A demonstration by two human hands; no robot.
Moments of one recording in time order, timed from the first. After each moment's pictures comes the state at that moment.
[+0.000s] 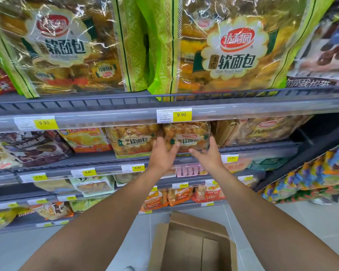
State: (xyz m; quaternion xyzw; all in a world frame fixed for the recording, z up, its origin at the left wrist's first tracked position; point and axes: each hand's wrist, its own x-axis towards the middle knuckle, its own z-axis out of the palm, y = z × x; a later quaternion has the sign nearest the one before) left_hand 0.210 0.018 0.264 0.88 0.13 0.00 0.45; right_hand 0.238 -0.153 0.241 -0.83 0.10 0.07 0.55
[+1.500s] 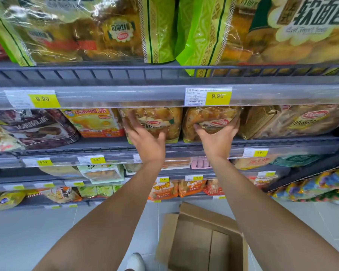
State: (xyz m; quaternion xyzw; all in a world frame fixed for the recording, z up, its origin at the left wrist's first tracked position) left_hand 0.230 0.090 0.204 0.81 0.30 0.25 0.43; right_hand 0.268 -0.077 0.217 -0.85 0.17 -0.14 0.49
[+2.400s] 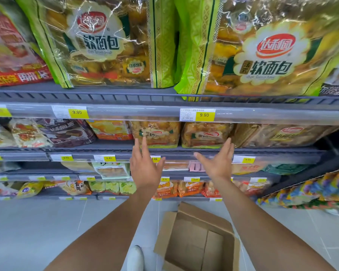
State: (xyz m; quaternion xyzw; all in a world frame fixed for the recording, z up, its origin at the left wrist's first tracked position) left_hand 0.134 0.089 0.232 0.93 0.24 0.13 0.24; right_hand 0.201 -0.121 0.254 -0.91 0.13 0.03 0.39
